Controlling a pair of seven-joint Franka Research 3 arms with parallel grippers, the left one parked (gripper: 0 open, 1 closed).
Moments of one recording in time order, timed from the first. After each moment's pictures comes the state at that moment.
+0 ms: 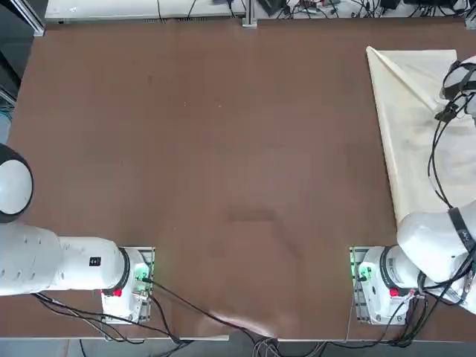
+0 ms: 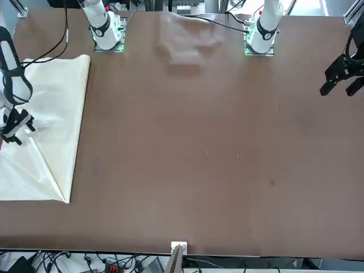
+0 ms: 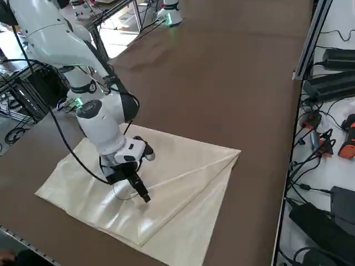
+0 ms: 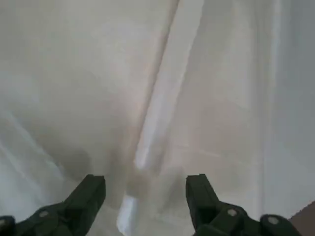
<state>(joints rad) -0.69 0.53 0.08 -2.04 -0.01 2.84 -1.68</state>
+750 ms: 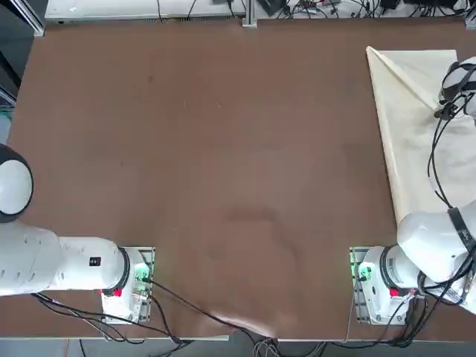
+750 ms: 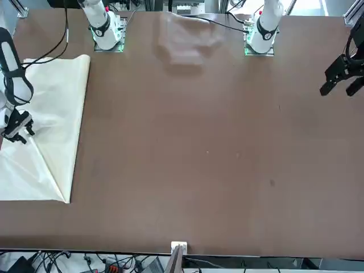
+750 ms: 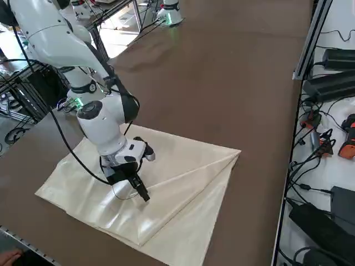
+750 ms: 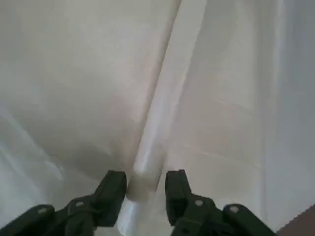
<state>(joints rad) -0.69 0.54 0.08 -2.03 -0.01 2.84 -1.69</state>
